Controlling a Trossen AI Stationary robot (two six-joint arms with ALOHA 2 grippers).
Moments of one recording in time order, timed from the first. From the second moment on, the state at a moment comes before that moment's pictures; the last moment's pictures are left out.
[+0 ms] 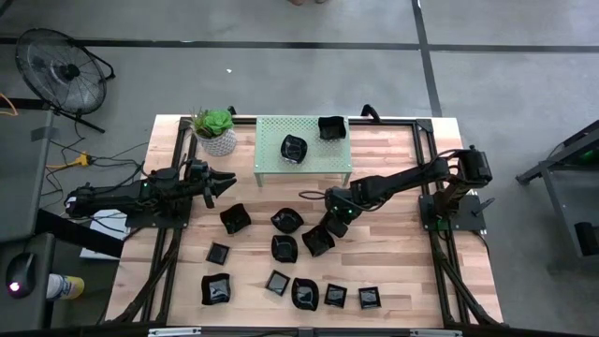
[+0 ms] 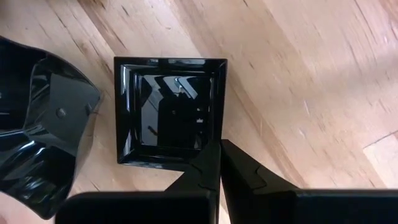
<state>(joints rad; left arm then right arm) 0.06 0.01 0.07 -0.11 -0.24 -0.55 0.04 1.71 0.96 -0.53 -0.03 0.70</state>
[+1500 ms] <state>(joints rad) 0.06 0.01 0.07 -0.11 -0.24 -0.55 0.06 1.54 1.06 -0.74 0.02 0.76</state>
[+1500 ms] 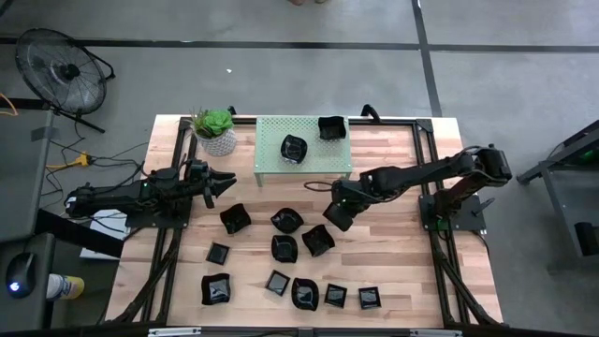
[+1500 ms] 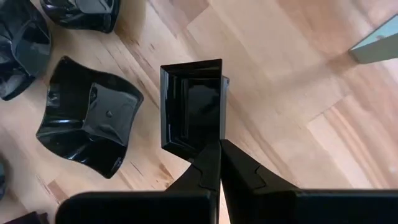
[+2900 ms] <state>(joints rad) 0.06 0.01 0.07 -0.11 -0.24 -0.55 -0.16 1.37 1.06 -0.44 0.16 1.01</state>
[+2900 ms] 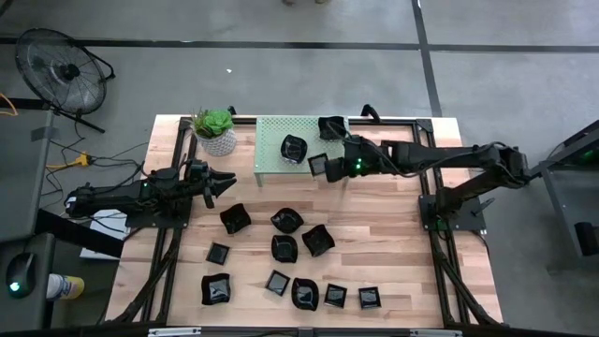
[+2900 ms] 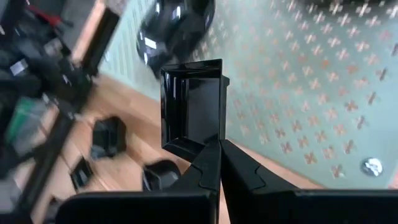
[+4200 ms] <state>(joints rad) 0.06 0.01 0.07 -0.11 -0.24 -0.55 -0.26 1.38 0.93 -0.26 0.12 1.26</state>
